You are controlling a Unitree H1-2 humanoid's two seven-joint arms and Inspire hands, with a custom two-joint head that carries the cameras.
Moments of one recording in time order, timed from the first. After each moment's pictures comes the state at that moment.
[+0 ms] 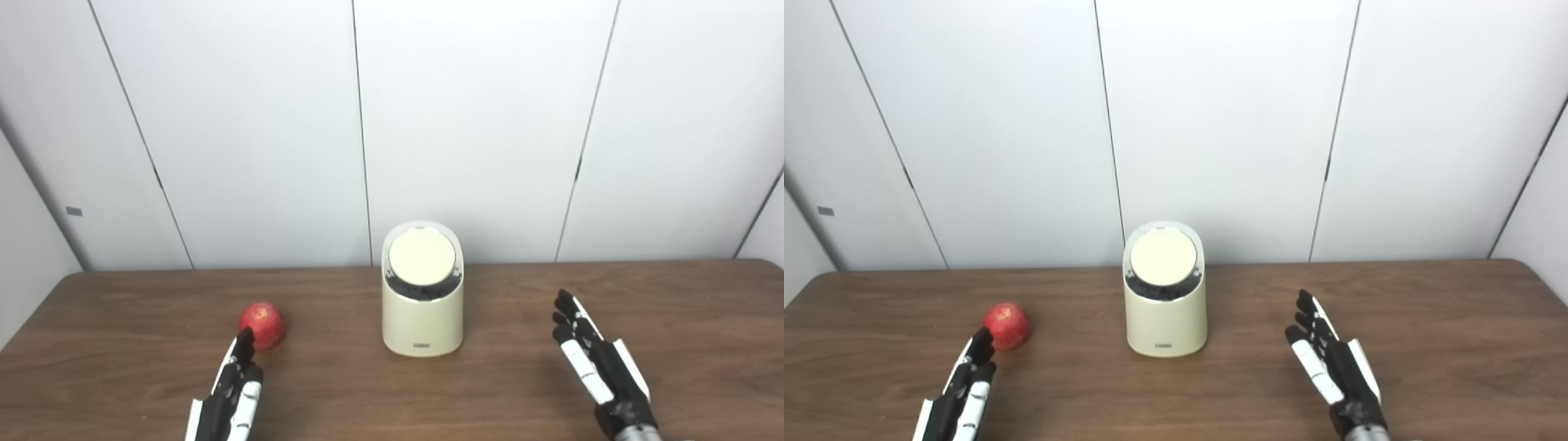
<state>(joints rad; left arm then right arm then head) 0.08 0.01 0.08 -0.07 -0.08 -0.21 0.01 -0.14 -0.16 -0.03 -0.05 -0.06 0.04 0.05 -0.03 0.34</state>
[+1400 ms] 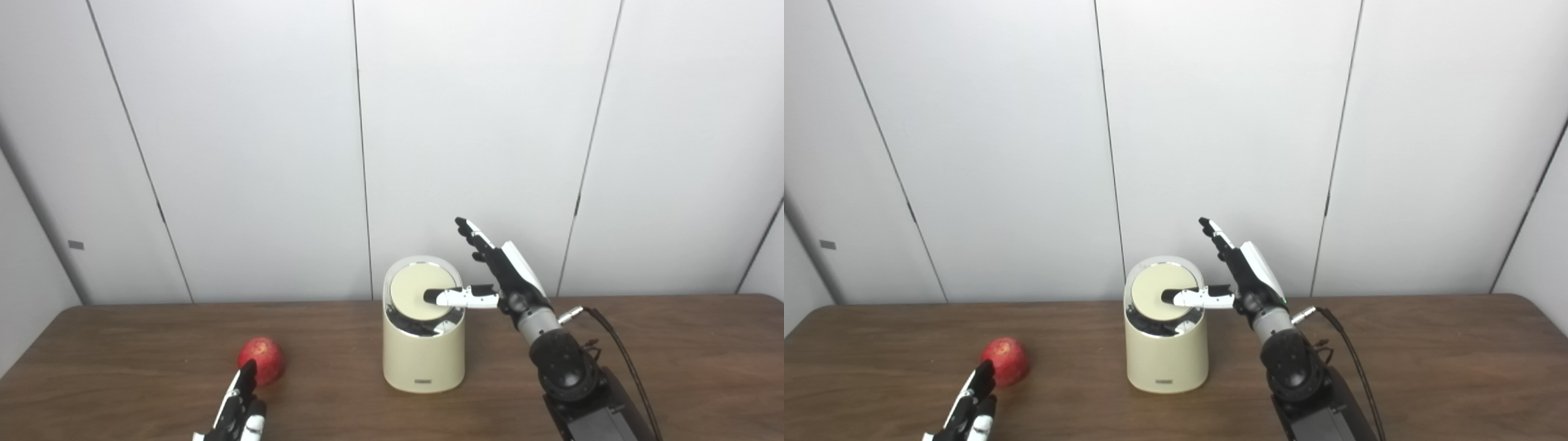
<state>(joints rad) 0.07 0.00 0.08 -0.07 -0.04 -0.21 0.01 -0.68 -0.14 0.17 0.29 -0.38 0.15 0.01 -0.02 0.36</state>
